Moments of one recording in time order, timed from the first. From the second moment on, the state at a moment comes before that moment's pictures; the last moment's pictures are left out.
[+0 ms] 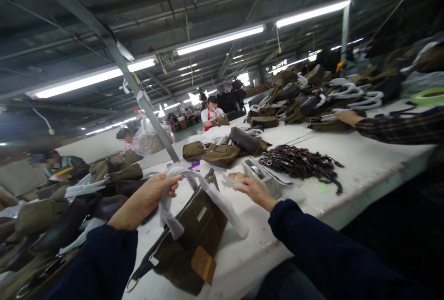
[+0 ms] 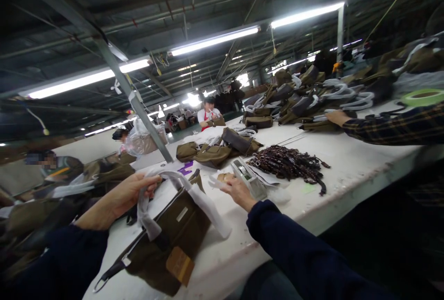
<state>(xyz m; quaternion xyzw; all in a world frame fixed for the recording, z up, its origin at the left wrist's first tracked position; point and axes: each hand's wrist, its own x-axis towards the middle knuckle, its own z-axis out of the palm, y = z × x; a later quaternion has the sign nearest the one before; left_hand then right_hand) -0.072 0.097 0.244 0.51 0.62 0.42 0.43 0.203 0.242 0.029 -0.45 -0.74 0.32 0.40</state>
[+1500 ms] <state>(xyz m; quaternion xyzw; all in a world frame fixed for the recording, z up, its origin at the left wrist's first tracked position) -0.085 0.086 0.238 0.49 0.63 0.47 0.37 0.085 0.123 0.151 -0.16 -0.50 0.71 0.47</state>
